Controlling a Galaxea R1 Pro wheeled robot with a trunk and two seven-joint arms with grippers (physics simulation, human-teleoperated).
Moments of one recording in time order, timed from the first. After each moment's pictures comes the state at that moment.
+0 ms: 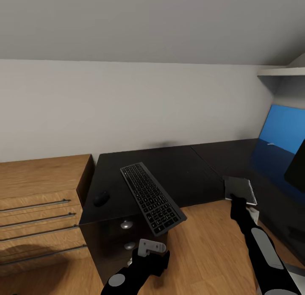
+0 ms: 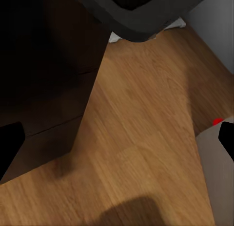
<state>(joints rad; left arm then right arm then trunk) -0.16 0.04 -0.76 -1.55 0.60 0.46 0.44 -0.42 -0.09 -0.28 -1.08 -1.46 0.09 0.00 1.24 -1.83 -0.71</state>
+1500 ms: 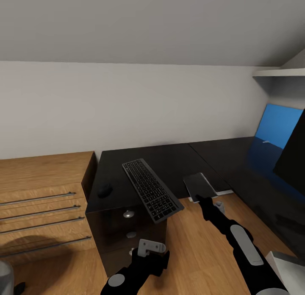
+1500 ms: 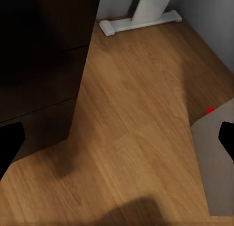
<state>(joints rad) -0.16 0.04 -0.76 -1.55 0.60 0.46 0.44 -0.42 -0.09 -0.03 -1.09 -1.37 0.37 0.02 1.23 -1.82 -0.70</state>
